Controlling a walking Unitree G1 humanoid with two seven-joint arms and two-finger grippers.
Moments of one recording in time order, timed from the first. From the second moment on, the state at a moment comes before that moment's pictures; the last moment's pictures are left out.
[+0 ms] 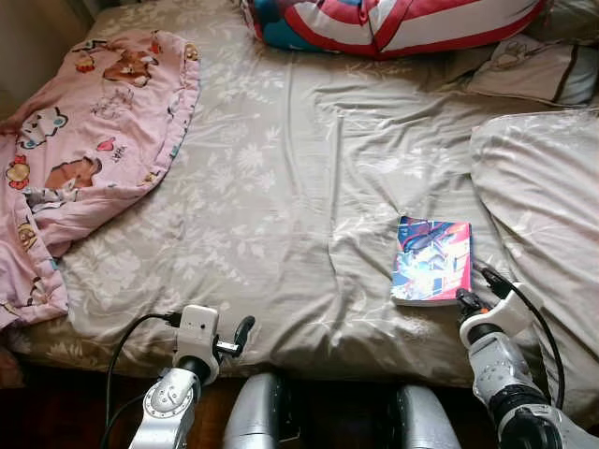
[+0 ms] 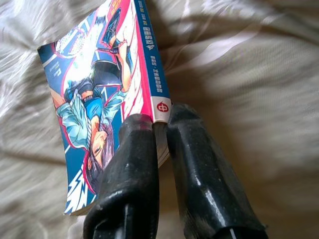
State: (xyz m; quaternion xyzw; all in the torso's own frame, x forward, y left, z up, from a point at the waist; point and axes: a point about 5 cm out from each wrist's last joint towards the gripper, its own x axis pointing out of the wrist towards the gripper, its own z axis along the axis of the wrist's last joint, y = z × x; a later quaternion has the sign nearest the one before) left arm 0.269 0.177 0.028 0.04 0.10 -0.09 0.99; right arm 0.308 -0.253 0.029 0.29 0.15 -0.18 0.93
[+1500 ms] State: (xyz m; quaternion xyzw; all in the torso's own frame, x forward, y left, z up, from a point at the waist) left arm 0.273 0.172 0.026 0.03 0.10 -0.10 0.99; right arm 0.306 -0.285 0.049 0.24 0.07 -0.26 0.93
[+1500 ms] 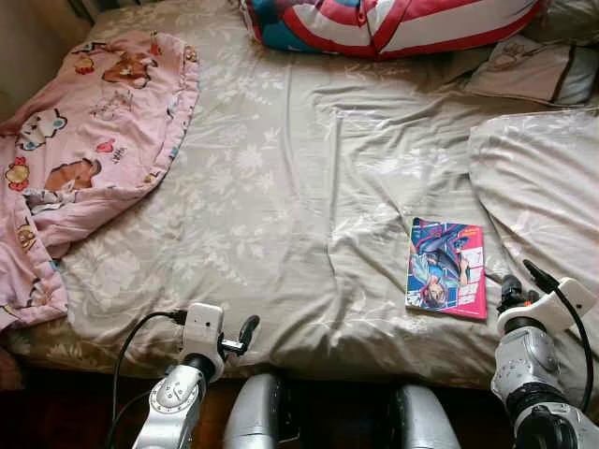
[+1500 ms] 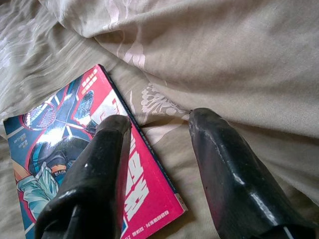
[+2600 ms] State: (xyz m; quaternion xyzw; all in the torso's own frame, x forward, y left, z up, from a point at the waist) left arm 0.270 0.203 -0.019 -0.04 0.26 0.04 0.96; right arm 0.266 -0.190 -0.025 0.03 0.27 -0.02 0.96
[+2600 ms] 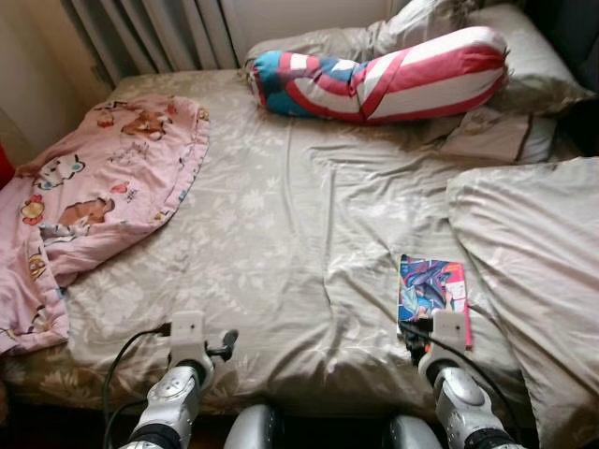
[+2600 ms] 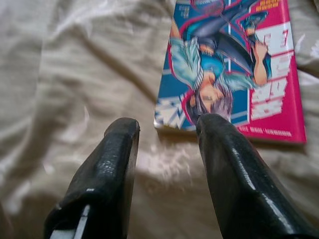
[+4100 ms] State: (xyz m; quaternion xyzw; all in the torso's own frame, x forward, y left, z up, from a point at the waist) left arm 0.221 0.199 -0.061 0.00 0.40 0.05 0.92; right arm 0.173 -0.200 -0.086 0.02 0.44 -0.04 0.89
